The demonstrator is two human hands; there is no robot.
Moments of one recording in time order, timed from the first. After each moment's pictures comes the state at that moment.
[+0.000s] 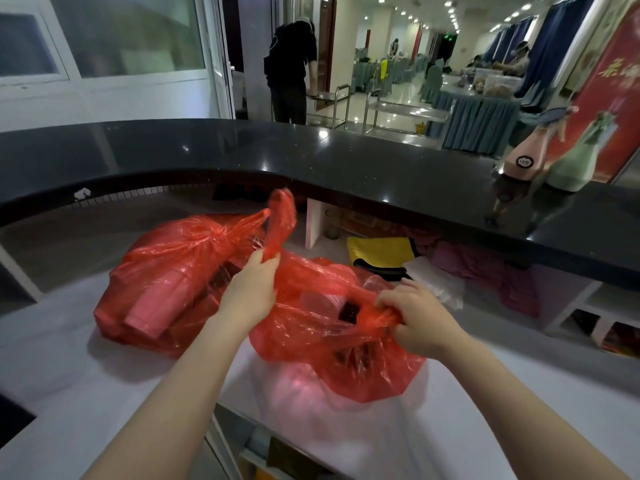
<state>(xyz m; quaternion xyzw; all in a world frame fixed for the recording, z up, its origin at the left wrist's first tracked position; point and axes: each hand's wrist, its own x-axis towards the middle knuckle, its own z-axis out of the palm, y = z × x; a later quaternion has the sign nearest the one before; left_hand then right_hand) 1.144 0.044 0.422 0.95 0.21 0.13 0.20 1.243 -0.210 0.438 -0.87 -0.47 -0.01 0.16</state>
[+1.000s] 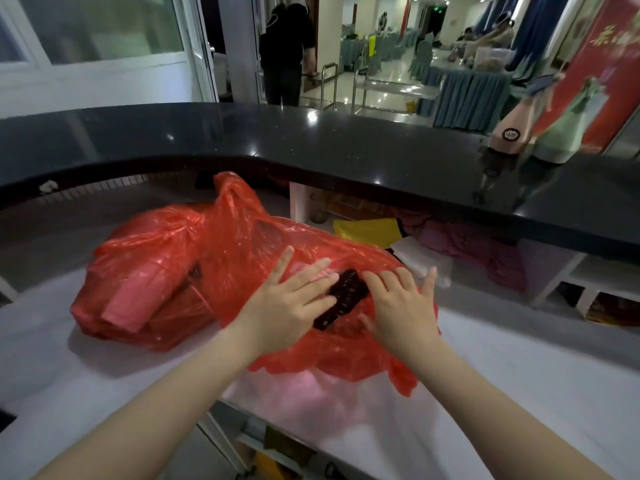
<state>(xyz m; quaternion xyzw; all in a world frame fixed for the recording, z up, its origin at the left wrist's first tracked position) 1.136 -0.012 0.408 0.90 -0.22 0.33 -0.18 1.227 -0.211 0.394 -0.94 -0.31 -0.15 -0.03</state>
